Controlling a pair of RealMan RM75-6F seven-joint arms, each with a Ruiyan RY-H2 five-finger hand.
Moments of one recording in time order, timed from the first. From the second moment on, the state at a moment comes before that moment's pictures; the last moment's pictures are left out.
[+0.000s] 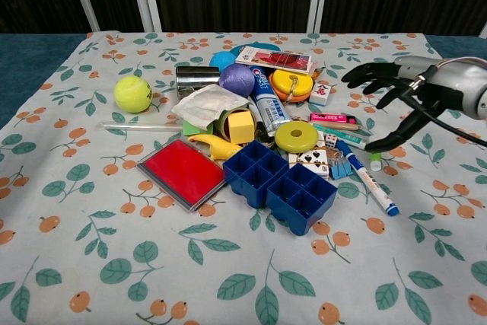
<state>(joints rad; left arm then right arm) -0.08 -1.09 -0.06 -1.68 1.42 1.47 0.09 0.59 -1.43 0.22 -1.57 -1.16 0.88 0.07</state>
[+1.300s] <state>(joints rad) -0.09 -1.08 -0.07 -1.67 1.39 1.44 0.07 0.76 -1.74 0.28 -1.32 -0.98 0.89 -0.14</state>
